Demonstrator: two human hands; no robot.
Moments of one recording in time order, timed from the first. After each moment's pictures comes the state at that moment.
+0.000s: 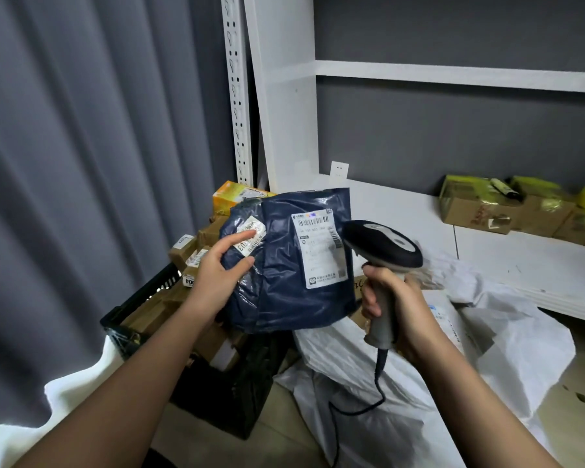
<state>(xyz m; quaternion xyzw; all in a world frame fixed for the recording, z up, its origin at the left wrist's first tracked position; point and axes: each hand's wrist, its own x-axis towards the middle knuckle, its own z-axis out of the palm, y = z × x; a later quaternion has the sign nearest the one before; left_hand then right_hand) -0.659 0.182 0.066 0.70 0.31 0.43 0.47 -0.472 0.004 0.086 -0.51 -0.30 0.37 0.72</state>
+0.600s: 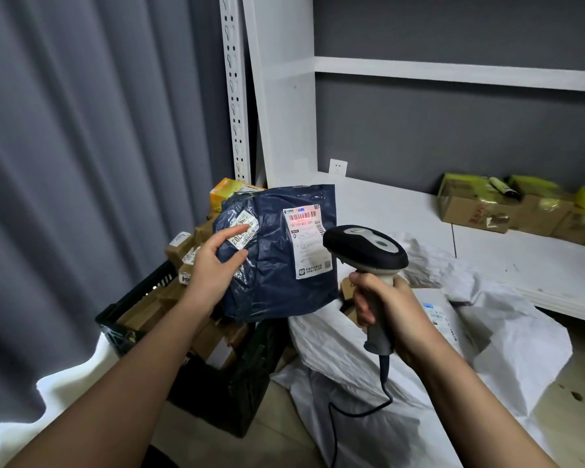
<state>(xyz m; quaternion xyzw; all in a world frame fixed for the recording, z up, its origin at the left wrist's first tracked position) -0.651 0.192 0.061 0.69 0.32 0.46 0.45 -0.475 0.001 0.086 -0.57 -0.34 0.37 0.65</state>
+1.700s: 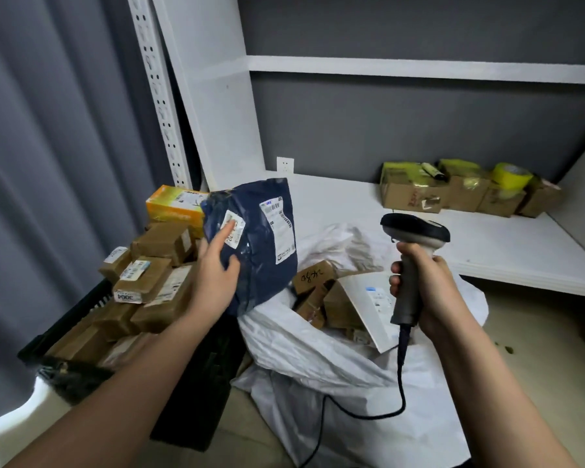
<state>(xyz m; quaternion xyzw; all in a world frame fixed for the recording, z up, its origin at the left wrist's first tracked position) -0.559 0.146 0.048 0.75 0.33 0.44 0.37 -0.387 -0.073 0.110 -0.60 -0.11 0.24 0.75</state>
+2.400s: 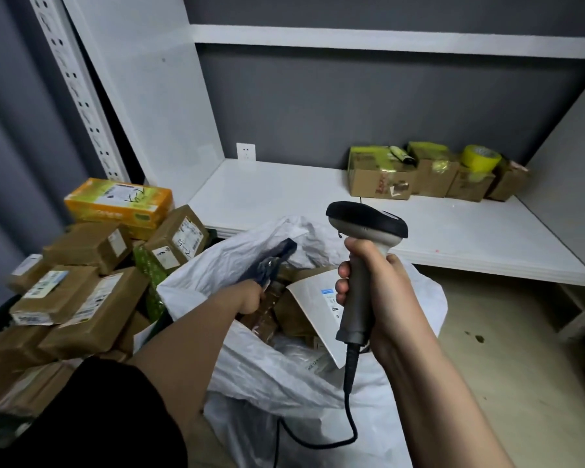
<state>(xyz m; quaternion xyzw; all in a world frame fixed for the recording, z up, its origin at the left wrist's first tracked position) -0.385 0.172 -0.055 0.93 0.25 -0.22 0.14 -0.362 -0.070 0.100 -0.56 -0.09 0.28 0.77</state>
